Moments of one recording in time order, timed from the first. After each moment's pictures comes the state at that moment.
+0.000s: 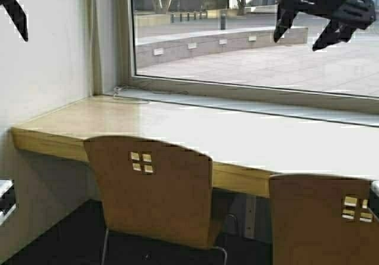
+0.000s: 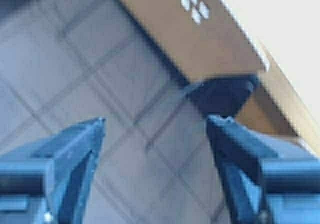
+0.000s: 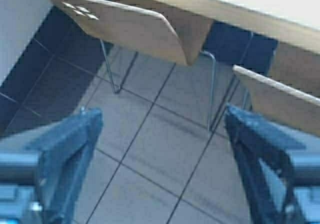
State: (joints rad) left arm 0.10 -0.59 1.02 -0.62 0.29 0.08; right arm 0.32 -0.35 0.89 0.20 0.08 0.02
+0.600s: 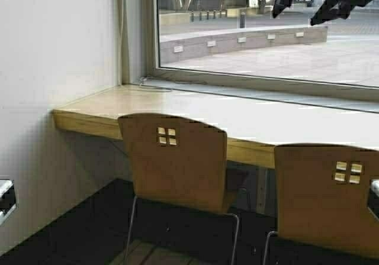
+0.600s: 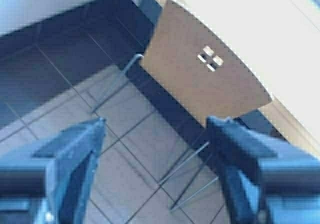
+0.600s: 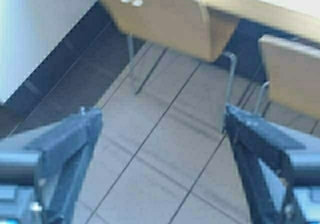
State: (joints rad) left arm 0.10 -0.78 1.07 -0.60 0.13 0.13; right arm 0.31 -0.36 0.86 0.16 0.02 0.02
